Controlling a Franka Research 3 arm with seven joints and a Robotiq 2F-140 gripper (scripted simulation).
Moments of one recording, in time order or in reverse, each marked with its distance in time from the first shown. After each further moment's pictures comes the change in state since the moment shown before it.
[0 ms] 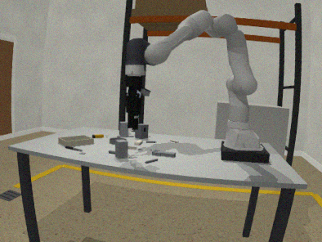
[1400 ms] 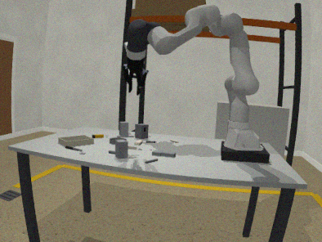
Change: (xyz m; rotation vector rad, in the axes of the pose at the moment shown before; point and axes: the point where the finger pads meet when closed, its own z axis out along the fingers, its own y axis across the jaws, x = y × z) arm 0.066 -0.116 -0.159 0.542 0.583 -0.633
